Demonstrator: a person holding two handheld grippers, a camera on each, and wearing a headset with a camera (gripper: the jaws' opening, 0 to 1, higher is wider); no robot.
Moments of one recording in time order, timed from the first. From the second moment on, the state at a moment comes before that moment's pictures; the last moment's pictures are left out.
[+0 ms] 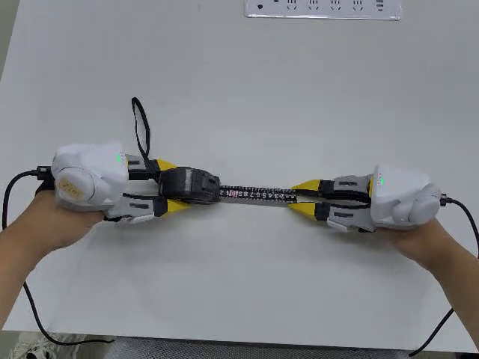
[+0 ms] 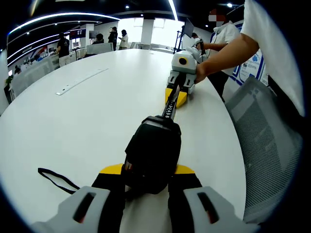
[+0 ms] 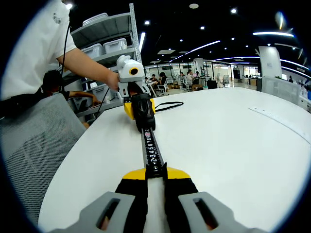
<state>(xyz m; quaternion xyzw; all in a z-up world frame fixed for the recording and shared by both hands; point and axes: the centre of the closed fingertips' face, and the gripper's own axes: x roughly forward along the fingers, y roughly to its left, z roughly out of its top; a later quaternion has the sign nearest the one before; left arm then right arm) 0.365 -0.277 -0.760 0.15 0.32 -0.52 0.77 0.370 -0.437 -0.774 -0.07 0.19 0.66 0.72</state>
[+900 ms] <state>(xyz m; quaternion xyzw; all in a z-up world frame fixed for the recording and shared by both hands) 0.366 -0.277 -0.761 0.15 0.33 -0.52 0.77 0.372 -0.466 -0.768 -0.07 0.20 0.65 0.73</state>
